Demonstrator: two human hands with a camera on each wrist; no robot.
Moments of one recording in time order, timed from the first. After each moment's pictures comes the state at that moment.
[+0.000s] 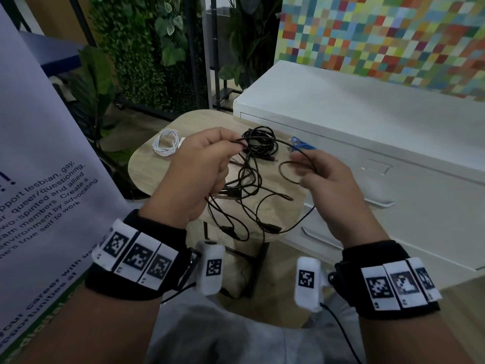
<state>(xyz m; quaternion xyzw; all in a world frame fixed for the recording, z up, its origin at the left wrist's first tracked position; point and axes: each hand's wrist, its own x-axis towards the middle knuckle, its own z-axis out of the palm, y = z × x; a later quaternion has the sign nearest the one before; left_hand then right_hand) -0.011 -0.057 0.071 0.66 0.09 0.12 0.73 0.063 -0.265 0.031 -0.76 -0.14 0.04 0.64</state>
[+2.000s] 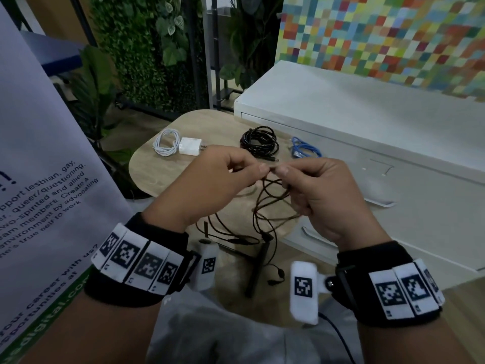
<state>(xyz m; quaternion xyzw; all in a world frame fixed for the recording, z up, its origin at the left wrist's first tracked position) -0.019 -0.063 0.070 0.83 -0.02 0.09 0.56 0.043 -0.251 0.047 -0.63 -0.17 0.13 0.74</state>
